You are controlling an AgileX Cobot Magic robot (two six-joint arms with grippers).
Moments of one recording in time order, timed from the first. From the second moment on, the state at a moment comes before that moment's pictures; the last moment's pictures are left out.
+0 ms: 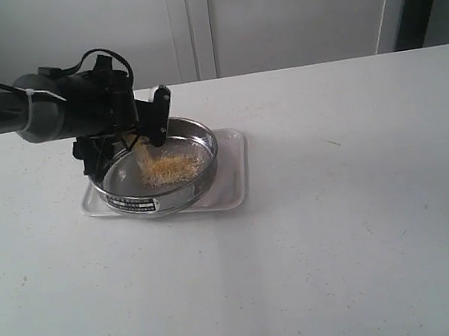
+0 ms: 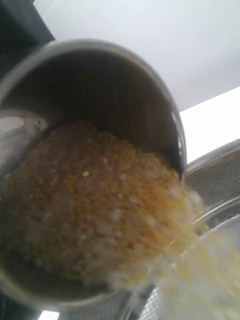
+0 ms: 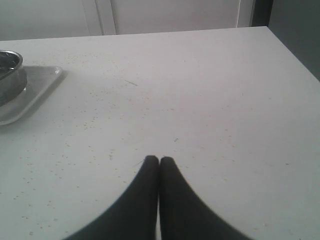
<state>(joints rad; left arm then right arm) -0.58 2.08 -1.52 1.21 0.79 0.29 0.06 0.01 0.00 0.00 0.36 0.11</state>
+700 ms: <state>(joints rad) -0.58 2.08 -1.52 1.21 0.89 0.29 0.06 0.01 0.00 0.00 0.36 0.11</state>
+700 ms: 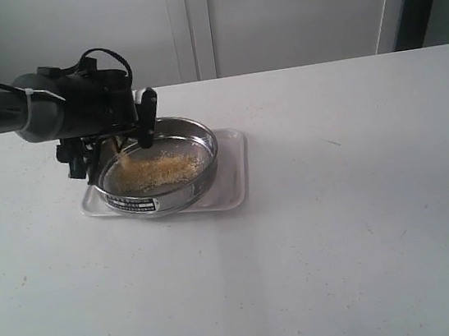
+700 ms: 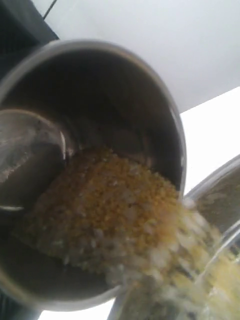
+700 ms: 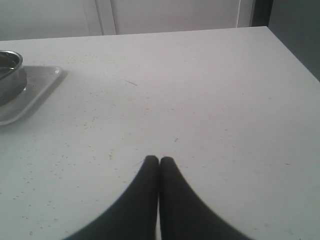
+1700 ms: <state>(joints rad) -0.58 2.09 -1.52 1.38 0.65 0.29 0.06 0.01 0.00 0.00 0.36 0.11</state>
